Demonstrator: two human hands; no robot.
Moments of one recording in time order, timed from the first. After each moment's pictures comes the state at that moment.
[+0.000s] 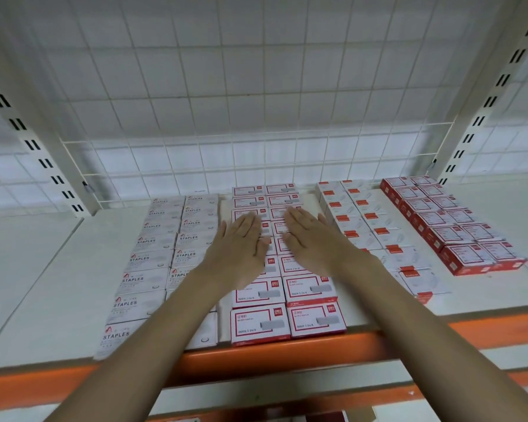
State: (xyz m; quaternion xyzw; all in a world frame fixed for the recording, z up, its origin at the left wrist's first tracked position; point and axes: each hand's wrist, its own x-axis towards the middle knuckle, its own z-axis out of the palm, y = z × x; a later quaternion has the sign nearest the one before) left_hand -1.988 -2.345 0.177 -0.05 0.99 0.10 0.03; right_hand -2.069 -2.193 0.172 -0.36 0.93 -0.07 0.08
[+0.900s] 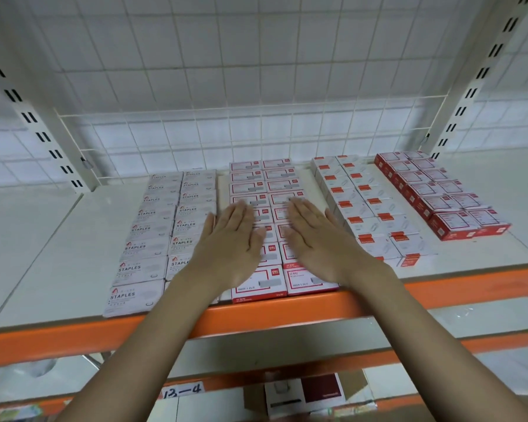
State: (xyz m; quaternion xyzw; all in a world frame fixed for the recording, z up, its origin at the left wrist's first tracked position) left_hand -1.936 -2.327 0.182 -0.07 0.99 0.12 0.03; right_hand -2.007 -2.166 0.174 -0.35 0.92 -0.14 0.08
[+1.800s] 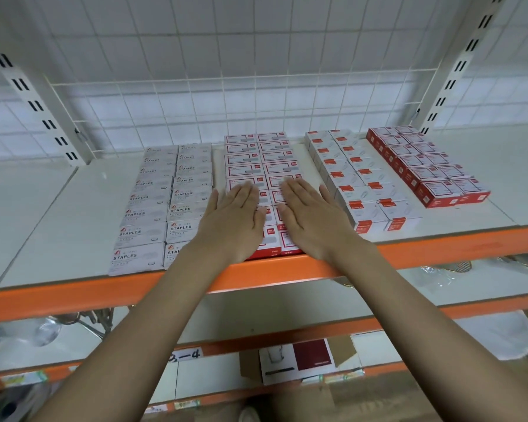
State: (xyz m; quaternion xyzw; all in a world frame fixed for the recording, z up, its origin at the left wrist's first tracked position) left_hand -1.924 -2.315 0.170 -0.05 1.00 0.06 0.01; right_hand -1.989 -2.167 0.157 -0.33 0.94 -0.09 -0.01
